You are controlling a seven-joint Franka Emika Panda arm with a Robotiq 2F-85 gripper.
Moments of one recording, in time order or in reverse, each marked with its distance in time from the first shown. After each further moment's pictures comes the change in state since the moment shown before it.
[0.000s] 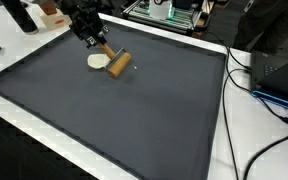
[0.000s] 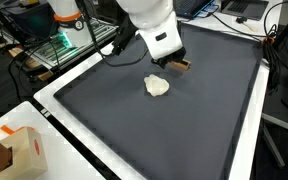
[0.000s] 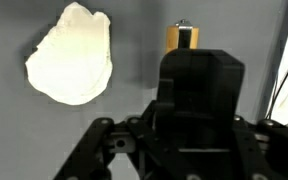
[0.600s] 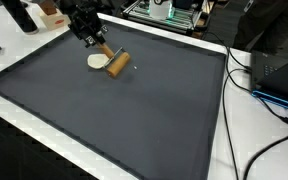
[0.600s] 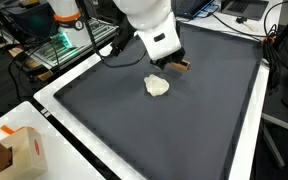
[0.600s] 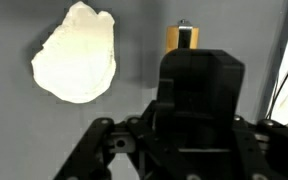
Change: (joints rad) arm -0.007 0.000 -0.001 0.000 0.000 0.000 -0.015
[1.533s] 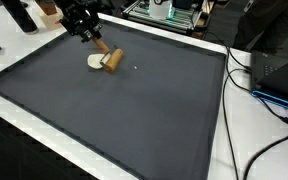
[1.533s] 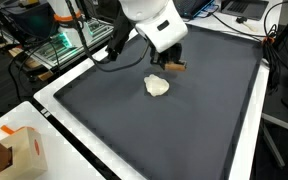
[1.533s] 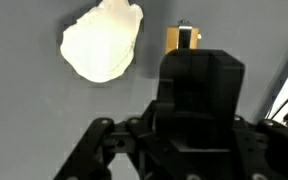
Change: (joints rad) arm -0.005 -0.030 -0.008 0.000 -0.082 -0.002 -0.202
